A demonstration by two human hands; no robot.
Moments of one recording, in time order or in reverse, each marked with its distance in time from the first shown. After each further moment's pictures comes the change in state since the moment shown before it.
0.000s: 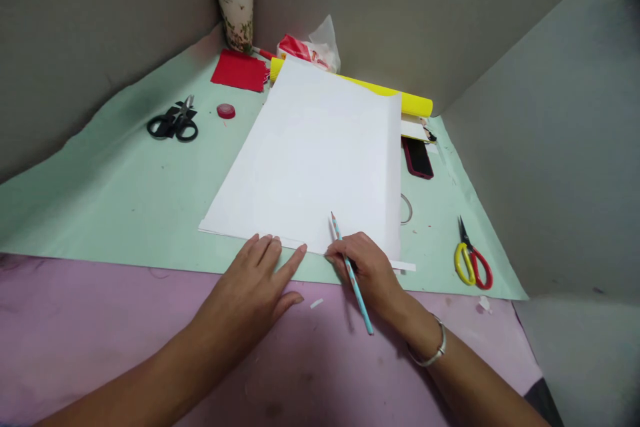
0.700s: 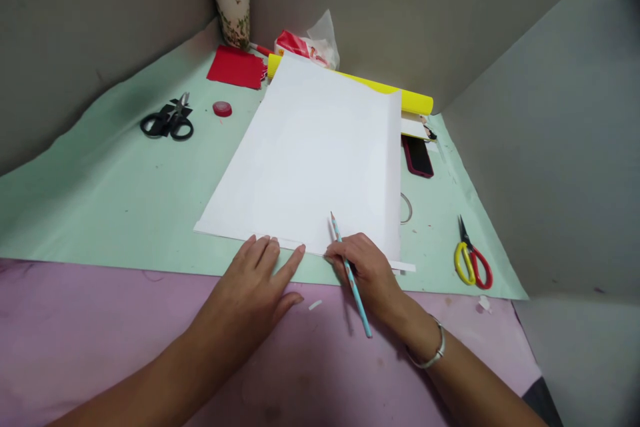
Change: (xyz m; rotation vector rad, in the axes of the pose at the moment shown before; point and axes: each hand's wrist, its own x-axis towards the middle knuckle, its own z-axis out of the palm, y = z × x) left_hand 0.000 0.004 0.002 -0.013 0.048 -0.026; right_hand -0.003 0.003 0.003 -0.002 0.016 -0.018
